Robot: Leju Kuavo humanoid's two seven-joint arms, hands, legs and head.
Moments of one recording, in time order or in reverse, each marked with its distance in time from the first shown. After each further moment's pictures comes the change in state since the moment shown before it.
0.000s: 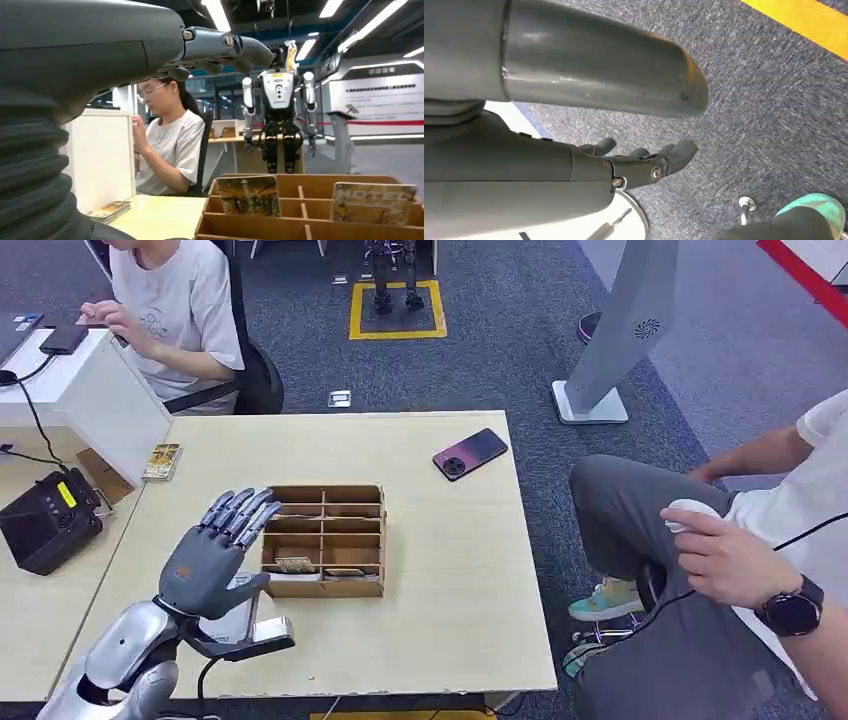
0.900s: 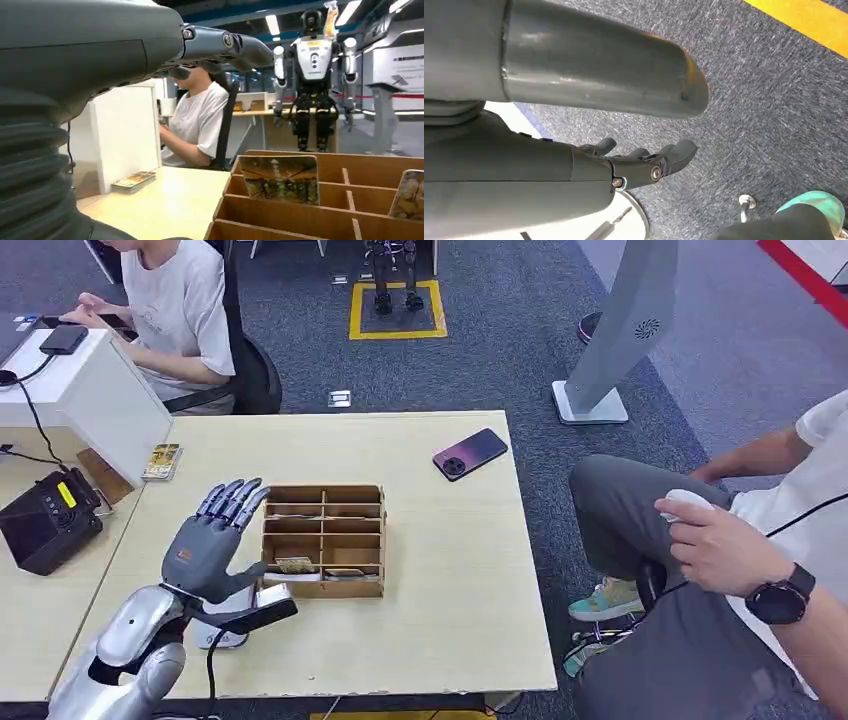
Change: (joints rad) left arm -0.056 -0.042 0.020 0.104 0.036 -0.058 0.047; right arm -0.001 0.000 -0.001 0.000 0.002 -0.005 0.002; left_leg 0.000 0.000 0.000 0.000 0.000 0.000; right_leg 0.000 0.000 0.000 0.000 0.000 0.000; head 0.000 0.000
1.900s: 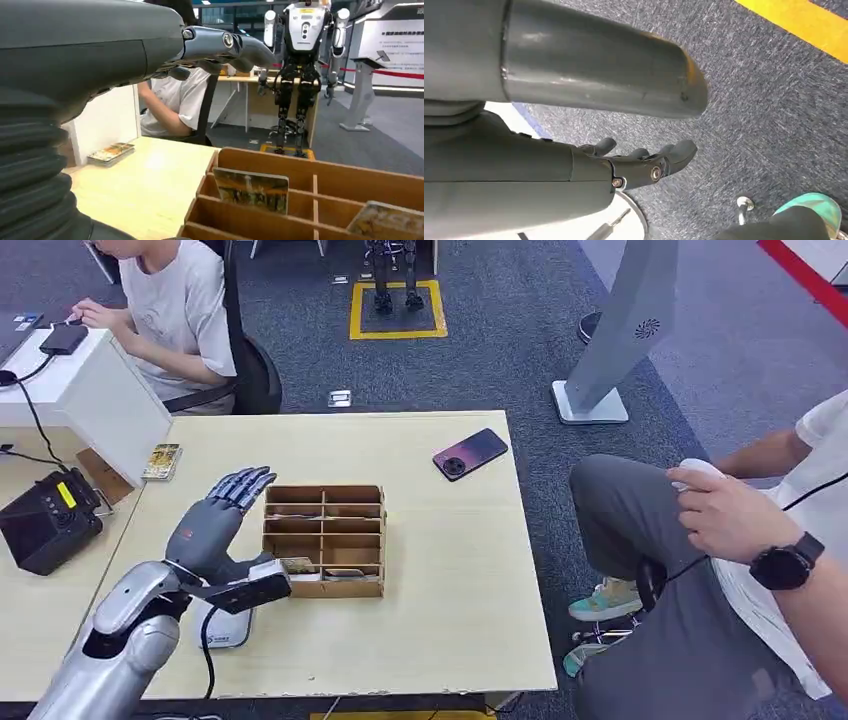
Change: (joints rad) left arm -0.087 -0.001 0.002 0.005 0.192 -0.183 -0.041; right arm -0.002 0.008 -0.003 0.000 0.002 0.001 0.000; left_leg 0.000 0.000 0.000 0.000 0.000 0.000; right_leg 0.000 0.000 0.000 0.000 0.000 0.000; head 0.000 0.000
